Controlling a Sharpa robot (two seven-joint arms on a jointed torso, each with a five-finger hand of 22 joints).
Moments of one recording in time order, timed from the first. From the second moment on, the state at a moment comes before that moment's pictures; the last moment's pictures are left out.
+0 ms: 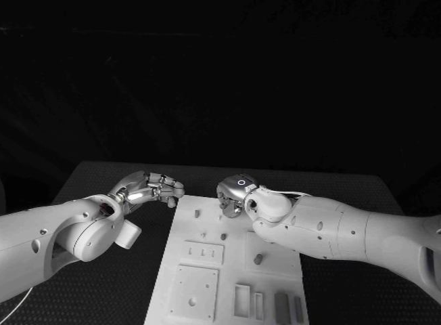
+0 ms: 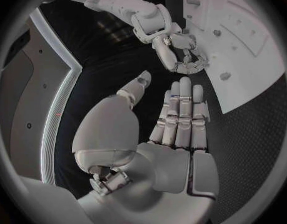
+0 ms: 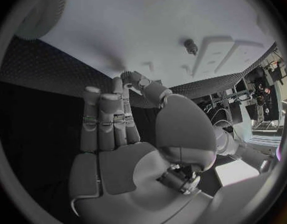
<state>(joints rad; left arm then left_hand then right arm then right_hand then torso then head) 1.37 -0.86 -0.21 1.48 -0.29 -0.21 0.24 1.11 -0.17 0.44 -0.19 0.06 0.81 0.16 0.34 0.50 1.18 0.10 0.10 0.21 1.02 0.05 0.61 0.62 0.03 0.80 -0.05 0.46 1.31 1.27 -0.40 -0.23 1.06 -1.74 -0.42 -0.24 1.08 -0.16 0.82 -0.29 0.04 1.06 0.09 0.41 0.46 1.36 0.03 0.14 0.23 1.31 -0.08 1.10 0.81 0.22 1.16 -0.02 0.86 1.31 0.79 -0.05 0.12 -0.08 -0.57</state>
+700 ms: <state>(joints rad) 1.38 -0.86 -0.21 1.48 -0.29 -0.21 0.24 1.11 -0.17 0.44 -0.19 0.06 0.81 0.16 0.34 0.50 1.18 0.10 0.09 0.21 1.02 0.05 0.61 0.62 0.03 0.80 -0.05 0.46 1.31 1.27 -0.38 -0.23 1.04 -1.74 -0.41 -0.24 1.08 -0.16 0.83 -0.29 0.05 1.06 0.09 0.41 0.46 1.36 0.03 0.13 0.23 1.31 -0.08 1.10 0.81 0.22 1.16 -0.02 0.86 1.31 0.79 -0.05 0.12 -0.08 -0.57</state>
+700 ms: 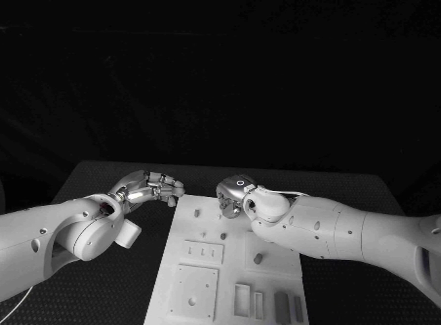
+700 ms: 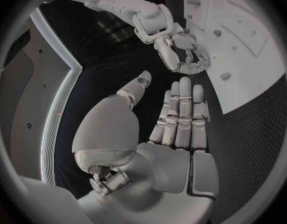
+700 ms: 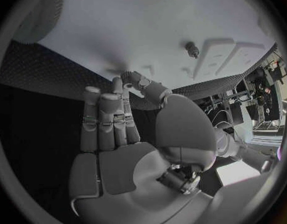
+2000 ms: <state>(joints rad) 1.38 -0.86 -0.21 1.47 -0.28 -0.21 0.24 1.11 -0.17 0.45 -0.19 0.06 0.81 0.16 0.33 0.50 1.18 0.10 0.09 0.21 1.02 0.05 0.61 0.62 0.03 0.80 -0.05 0.46 1.31 1.31 -0.57 -0.22 1.21 -1.62 -0.47 -0.20 1.08 -0.28 0.83 -0.28 0.05 0.87 0.16 0.31 0.44 1.17 0.10 0.10 0.17 1.32 -0.01 1.09 0.77 0.21 1.13 -0.01 0.84 1.31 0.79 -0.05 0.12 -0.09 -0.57</state>
